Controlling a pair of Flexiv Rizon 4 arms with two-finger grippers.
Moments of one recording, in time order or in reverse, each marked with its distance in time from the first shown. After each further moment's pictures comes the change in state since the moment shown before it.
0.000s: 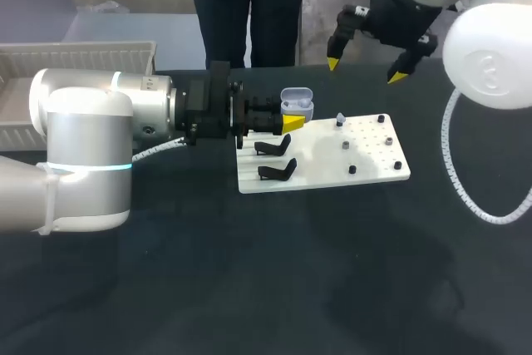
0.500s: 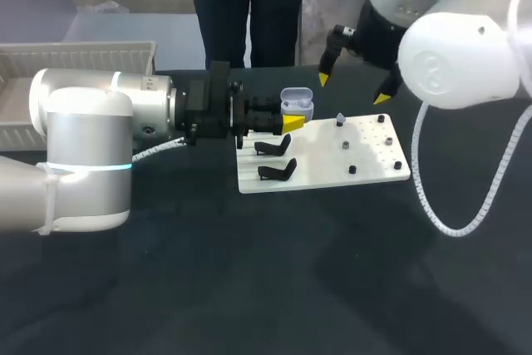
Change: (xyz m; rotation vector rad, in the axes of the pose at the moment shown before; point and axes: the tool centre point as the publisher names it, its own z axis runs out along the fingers) left arm 0.000 0.000 0.000 0.000 0.000 0.000; right arm -0.010 -0.009 0.072 0.024 0.073 0.154
